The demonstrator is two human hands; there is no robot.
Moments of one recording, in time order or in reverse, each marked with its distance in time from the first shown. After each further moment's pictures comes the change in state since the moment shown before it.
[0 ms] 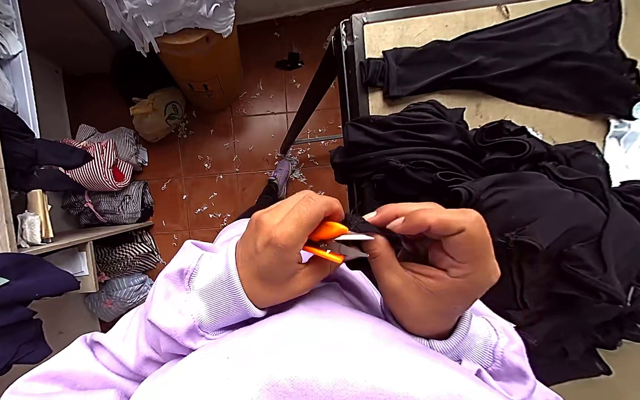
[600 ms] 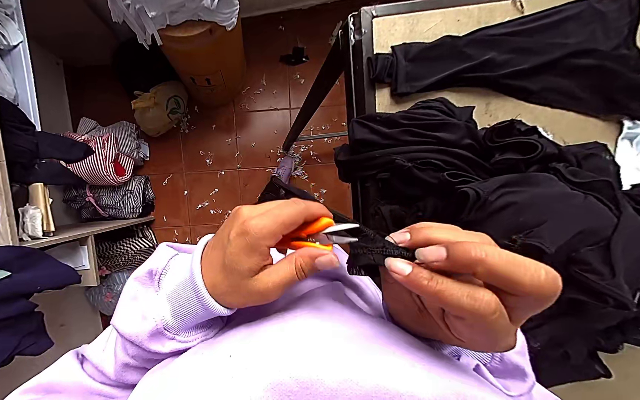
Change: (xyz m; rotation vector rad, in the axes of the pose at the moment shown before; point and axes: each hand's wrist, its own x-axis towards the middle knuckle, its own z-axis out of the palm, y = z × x) left_hand -0.007 0.000 -0.033 -0.177 -0.163 -0.105; right_hand -0.004 0.003 -0.013 -0.066 -0.039 -0.390
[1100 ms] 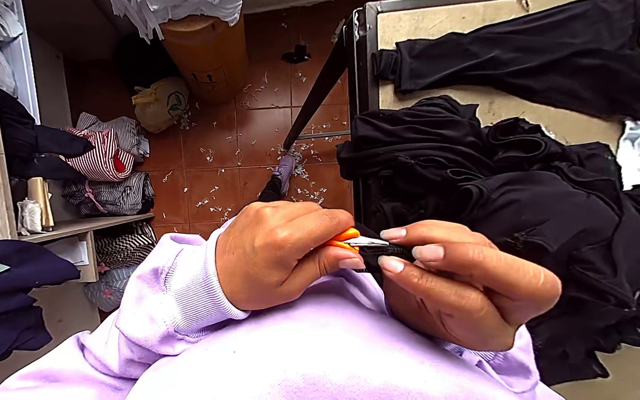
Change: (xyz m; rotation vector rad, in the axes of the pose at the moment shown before) left_hand 0.009 0.010 0.006 0.224 -0.049 0.147; right_hand 0.003 0.001 -0.004 0.018 -0.065 -0.085
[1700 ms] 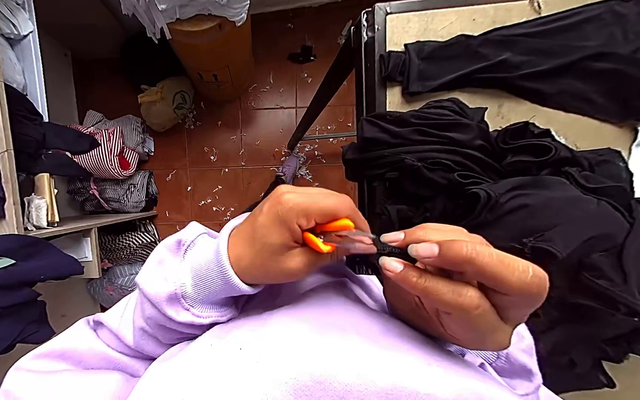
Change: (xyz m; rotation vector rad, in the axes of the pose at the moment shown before) left_hand 0.013 -0.014 0.006 -0.482 0.075 -0.002; right_hand -0.002 0.001 0.003 -0.010 -0.020 0.004
